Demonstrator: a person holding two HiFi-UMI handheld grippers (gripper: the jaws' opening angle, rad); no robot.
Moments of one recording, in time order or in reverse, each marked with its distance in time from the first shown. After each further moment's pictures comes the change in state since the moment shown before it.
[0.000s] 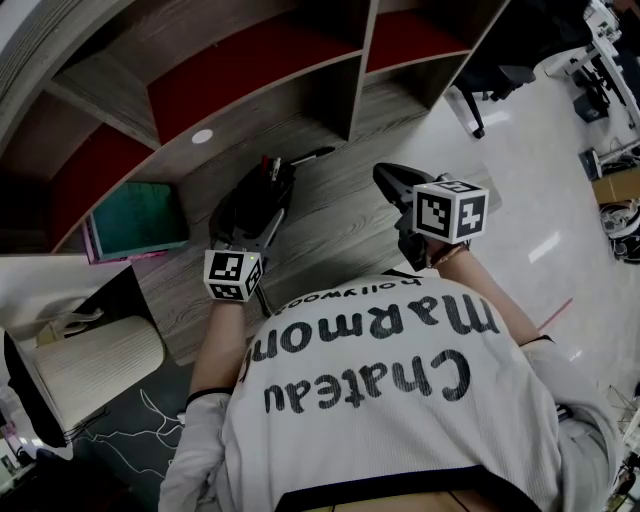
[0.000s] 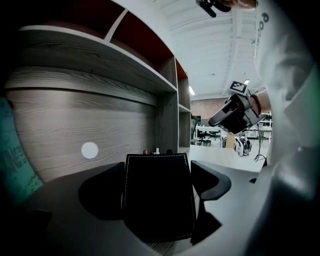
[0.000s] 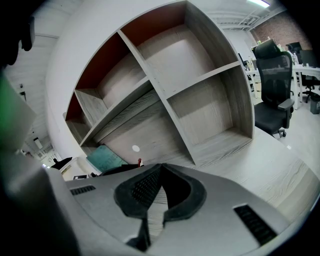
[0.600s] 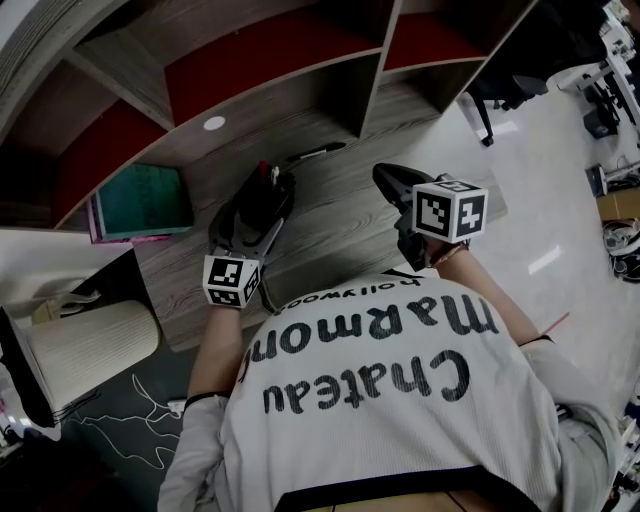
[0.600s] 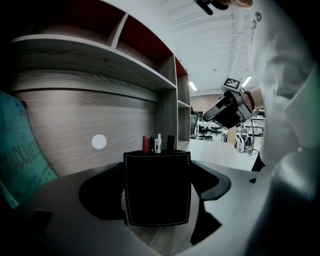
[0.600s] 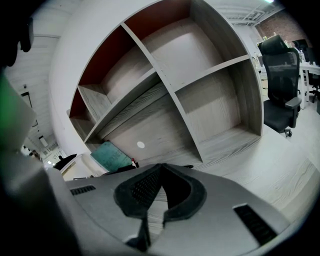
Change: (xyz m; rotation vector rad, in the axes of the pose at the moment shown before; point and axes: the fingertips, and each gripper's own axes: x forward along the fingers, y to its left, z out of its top) left arm -0.032 -0.001 -0.023 -0.001 0.054 0.027; right arm 0.013 0.015 -0.007 -0.018 0.039 0.051
